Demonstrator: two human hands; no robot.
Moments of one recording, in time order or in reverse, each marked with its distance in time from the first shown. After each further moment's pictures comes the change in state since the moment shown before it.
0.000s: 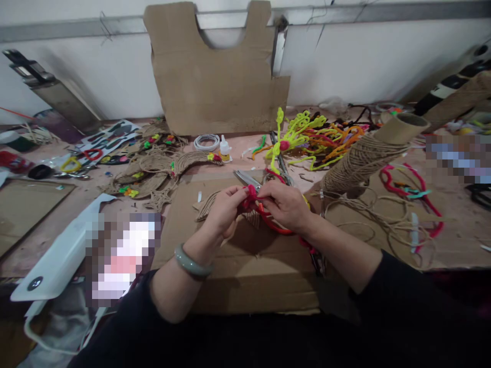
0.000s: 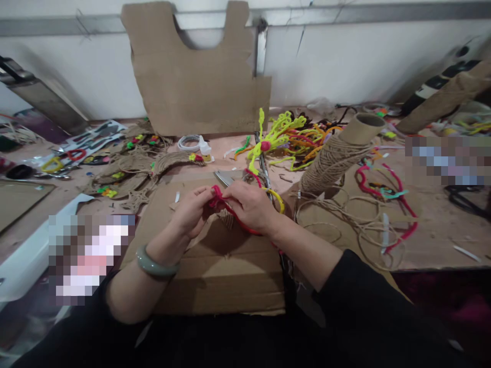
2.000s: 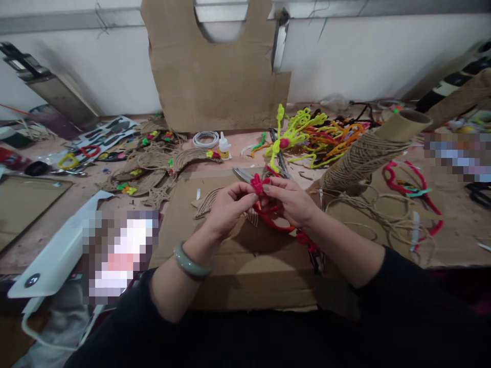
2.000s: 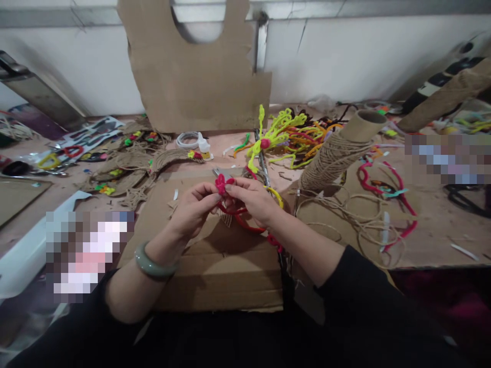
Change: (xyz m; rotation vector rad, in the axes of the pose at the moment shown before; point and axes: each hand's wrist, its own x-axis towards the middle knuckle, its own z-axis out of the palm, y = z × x) left_hand -0.006 -0.003 -0.001 0.122 -0.163 0.183; right_hand 0.002 -0.010 0.000 0.949 -0.051 0.645
